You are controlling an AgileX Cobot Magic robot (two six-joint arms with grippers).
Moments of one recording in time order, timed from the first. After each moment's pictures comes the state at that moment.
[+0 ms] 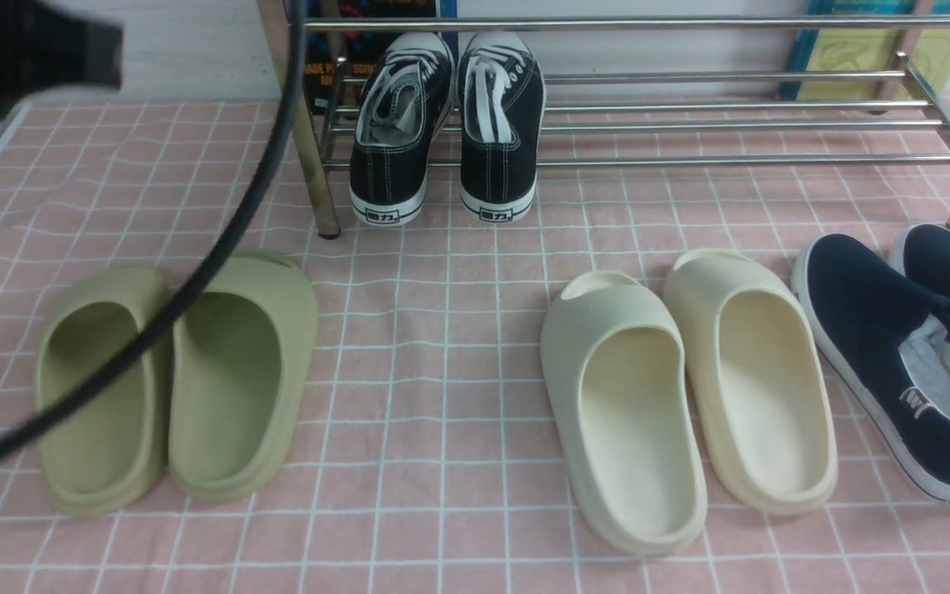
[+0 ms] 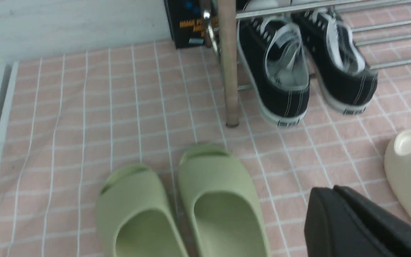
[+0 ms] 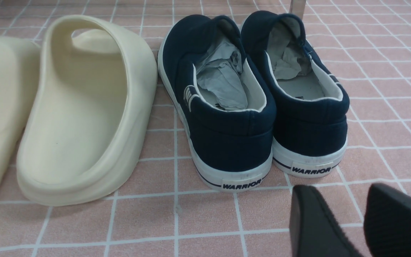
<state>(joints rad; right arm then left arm) -0.07 -0.02 0.02 -0.08 0.36 0.11 -0.45 0.96 -1.20 0.33 0.86 -0.31</state>
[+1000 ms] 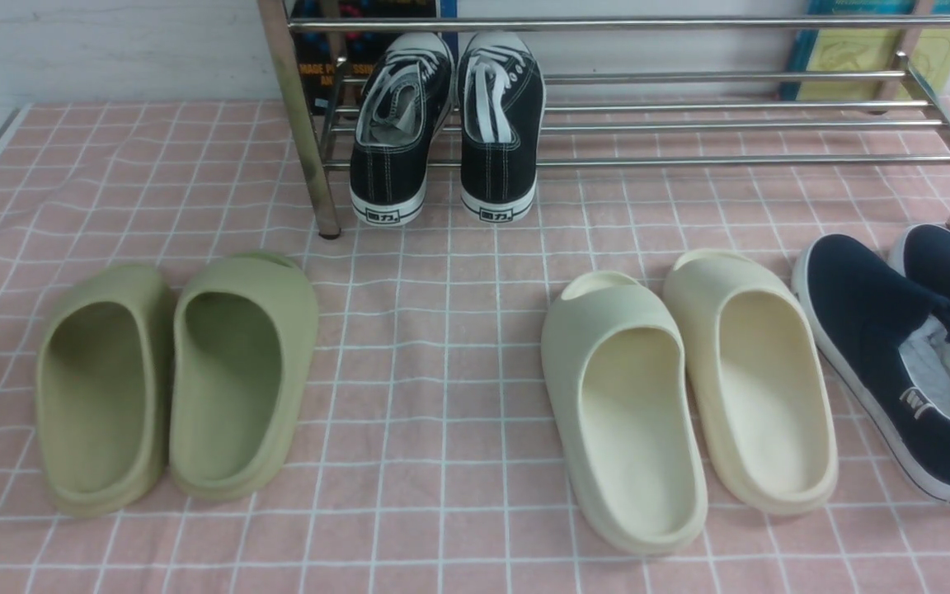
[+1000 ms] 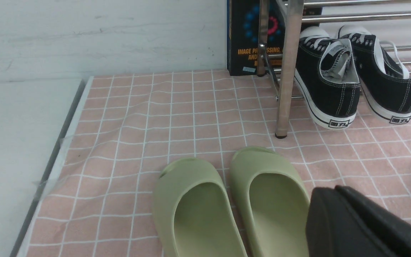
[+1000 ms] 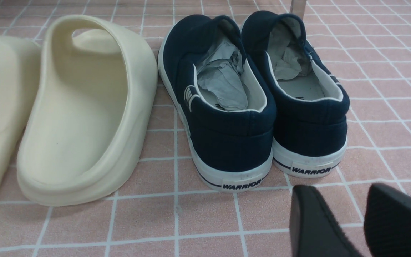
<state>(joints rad) -0.07 -0.02 0.02 -0.08 0.36 0.11 -0.37 0.43 -0.70 0.47 0.62 -0.39</state>
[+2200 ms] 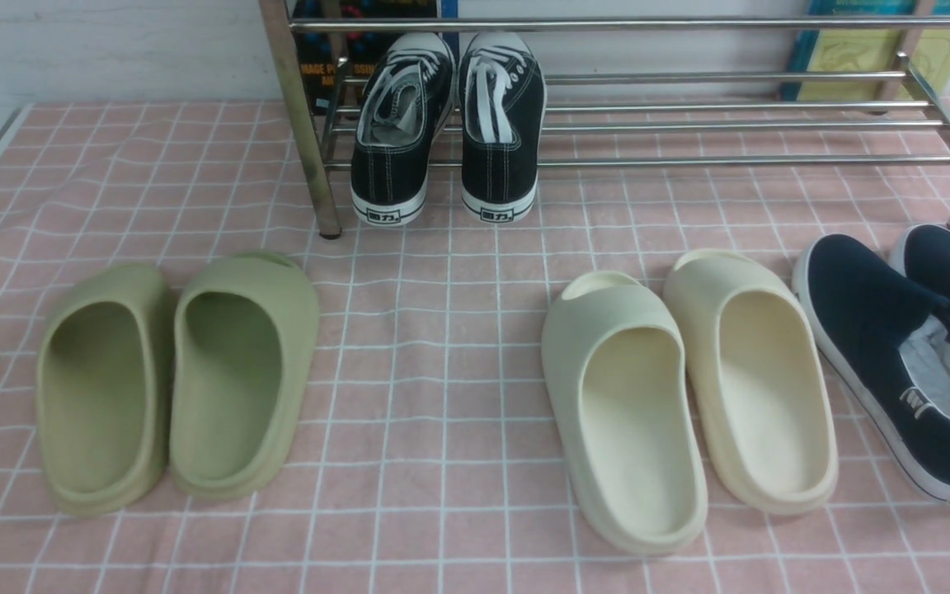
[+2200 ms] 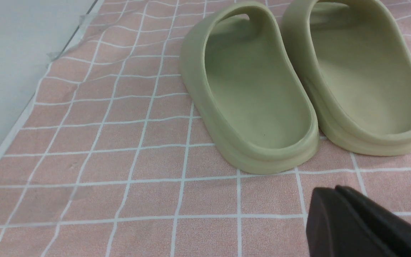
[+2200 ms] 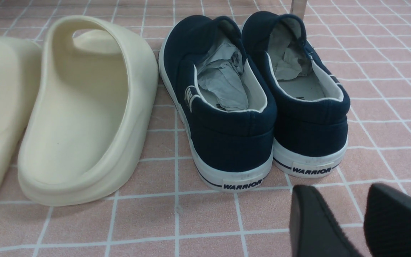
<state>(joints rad) -0.07 -0.02 0.02 -0.07 0.36 0.11 0.04 -0.01 0.03 0.09 0.36 0.07</state>
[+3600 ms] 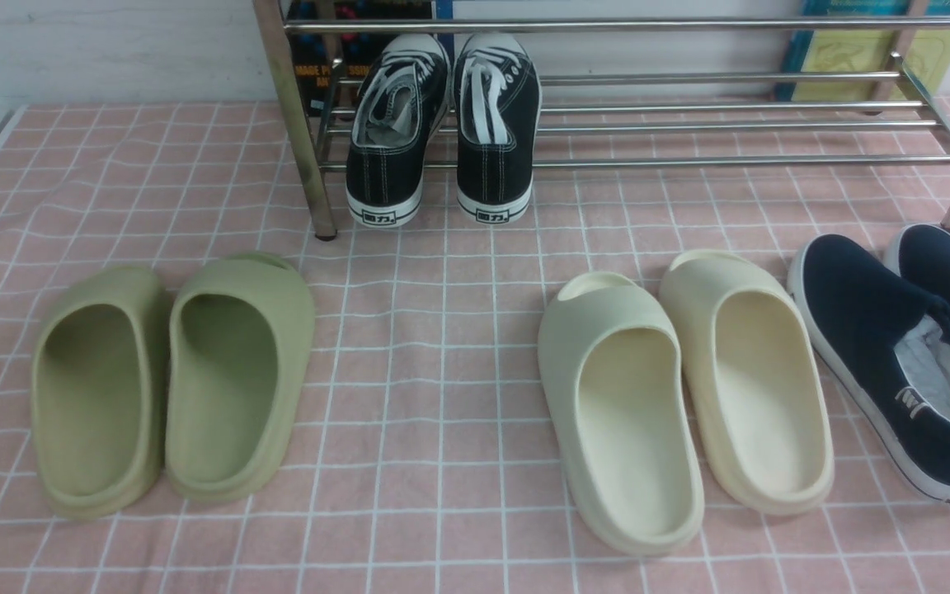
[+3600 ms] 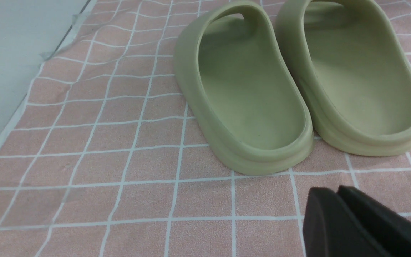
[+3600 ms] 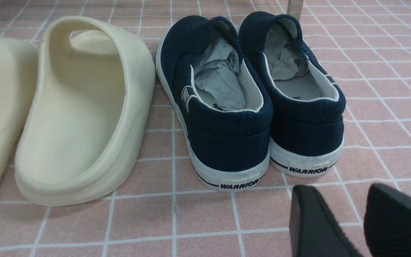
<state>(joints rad) -0.07 -0.02 0.02 -0.07 0.36 0.11 0.04 -0.01 0.03 0.09 0.36 0.07</state>
